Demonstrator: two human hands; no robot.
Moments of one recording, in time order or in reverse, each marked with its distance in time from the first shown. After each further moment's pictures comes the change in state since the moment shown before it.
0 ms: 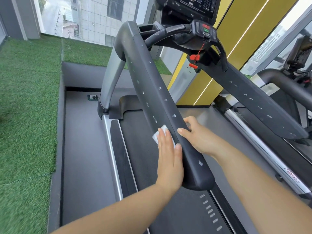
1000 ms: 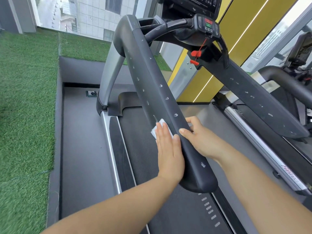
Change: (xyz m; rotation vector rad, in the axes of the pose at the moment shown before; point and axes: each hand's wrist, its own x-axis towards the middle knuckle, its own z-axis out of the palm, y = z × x) left_hand 0.019 0.007 0.000 -0.056 0.070 -0.096; right_hand 0.003 0.005 0.004 0.000 0.036 0.002
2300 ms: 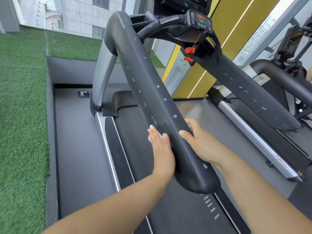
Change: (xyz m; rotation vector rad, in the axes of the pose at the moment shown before) left_hand 0.011 -0.006 -0.017 -0.211 -0.059 -0.246; right_hand -0.003 0.003 0.008 -0.019 0.039 0.040
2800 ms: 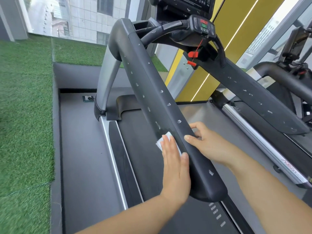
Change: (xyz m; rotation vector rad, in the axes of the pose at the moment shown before) left_hand -0.022 -0.008 0.006 0.280 -0.097 0.332; right_hand 0.004 -0.005 -0.013 0.004 -0.047 0.021
